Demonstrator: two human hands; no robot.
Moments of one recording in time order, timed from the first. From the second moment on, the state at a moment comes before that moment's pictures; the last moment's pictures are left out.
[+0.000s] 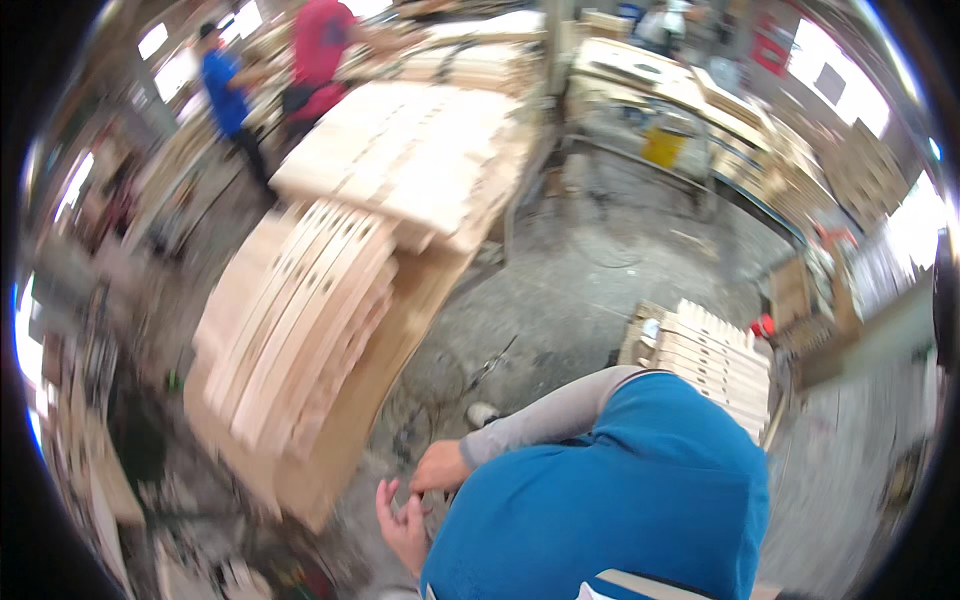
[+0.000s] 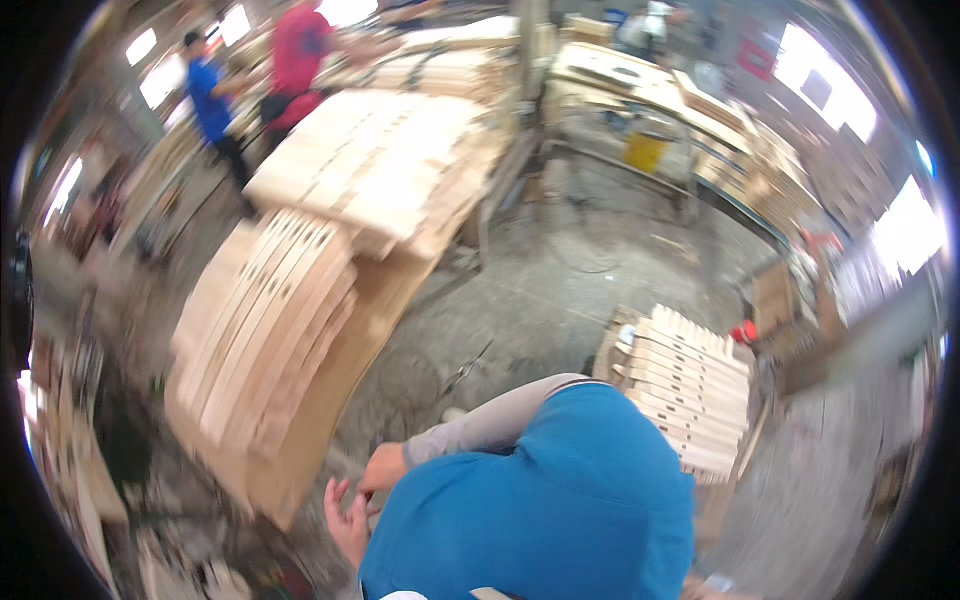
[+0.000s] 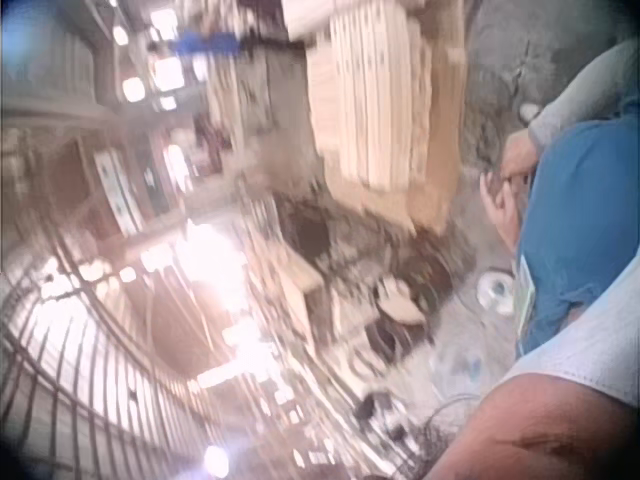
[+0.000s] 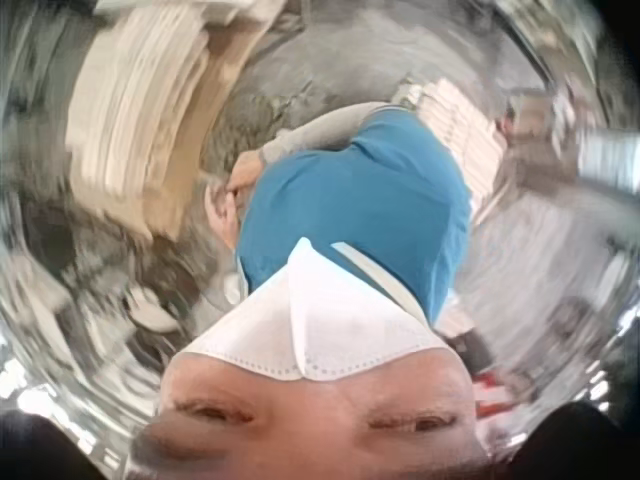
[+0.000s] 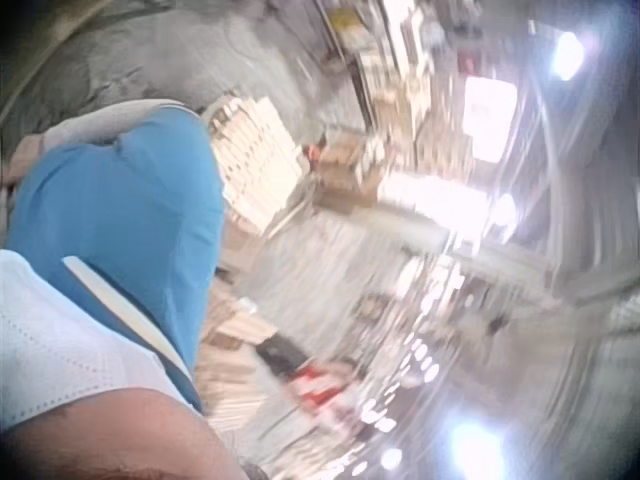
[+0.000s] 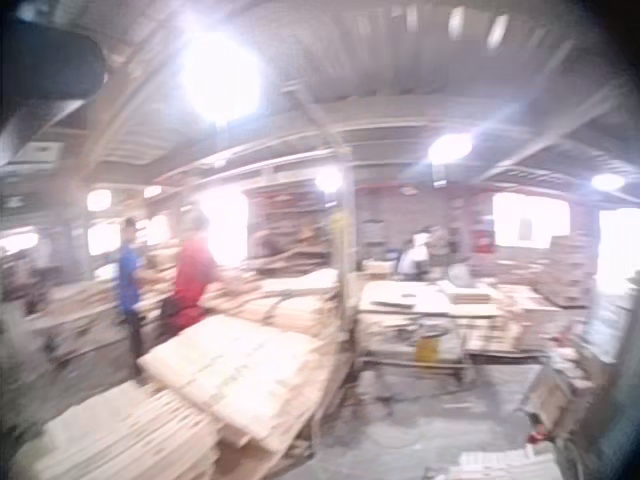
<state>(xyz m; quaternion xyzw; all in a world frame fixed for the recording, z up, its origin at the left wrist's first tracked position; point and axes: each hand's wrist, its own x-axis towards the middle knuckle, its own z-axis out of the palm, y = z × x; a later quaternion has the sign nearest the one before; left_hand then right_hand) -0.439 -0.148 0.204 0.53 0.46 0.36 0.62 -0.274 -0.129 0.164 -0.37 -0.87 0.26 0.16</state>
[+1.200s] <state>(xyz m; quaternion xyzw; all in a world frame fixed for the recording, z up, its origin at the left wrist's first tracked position) -0.474 0.098 0.211 0.70 0.56 0.38 0.24 -0.037 0.120 0.257 -0.62 -0.64 0.25 0.37</state>
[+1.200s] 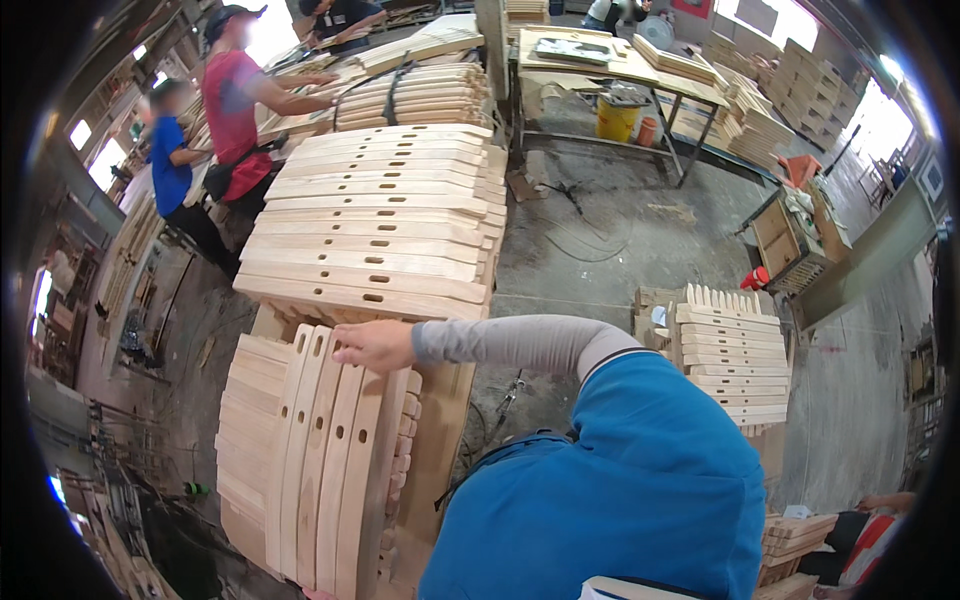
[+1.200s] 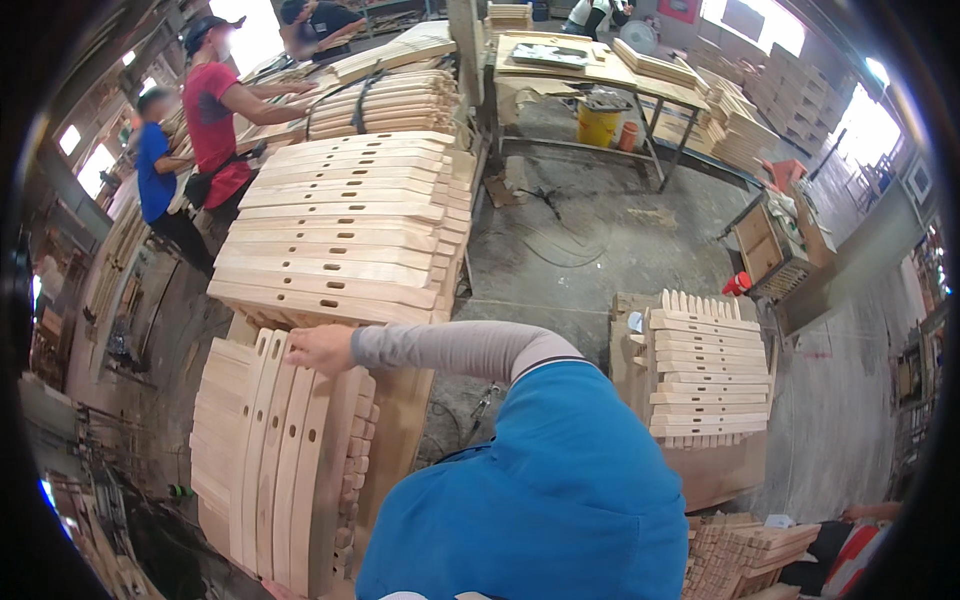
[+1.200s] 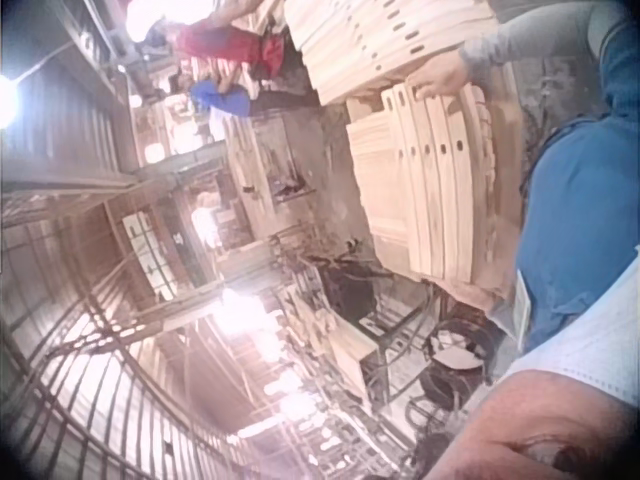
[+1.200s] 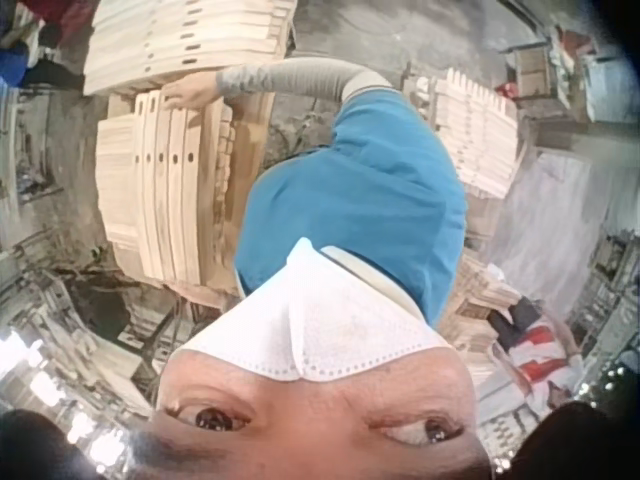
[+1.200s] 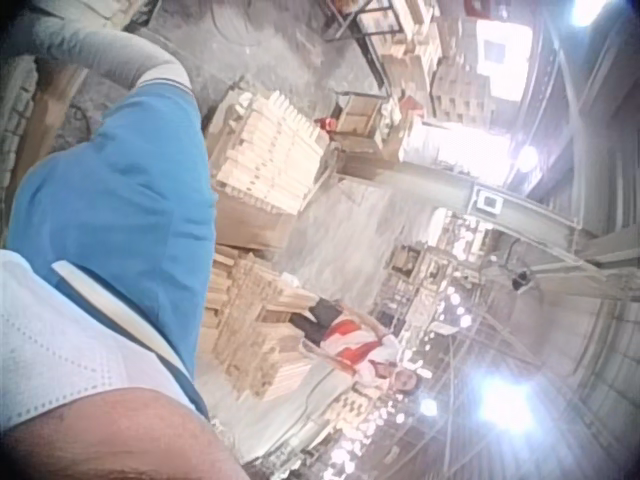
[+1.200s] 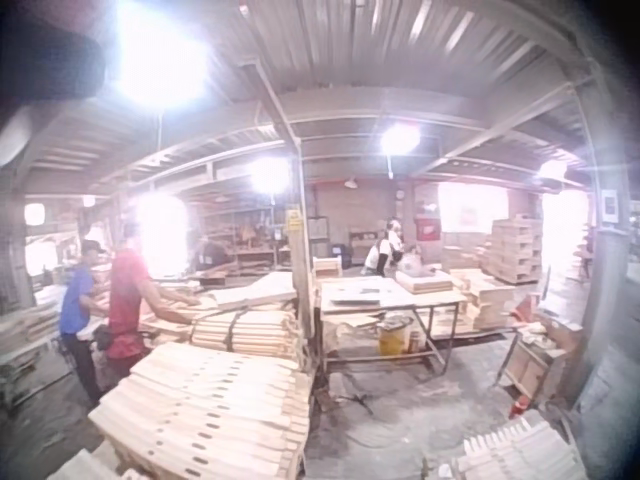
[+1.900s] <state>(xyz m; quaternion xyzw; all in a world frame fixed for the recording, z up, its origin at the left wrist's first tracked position) -0.471 0.111 0.218 0.41 0.42 0.59 0.56 -0.033 0.143 0.230 -0.55 -0.35 0.53 0.54</state>
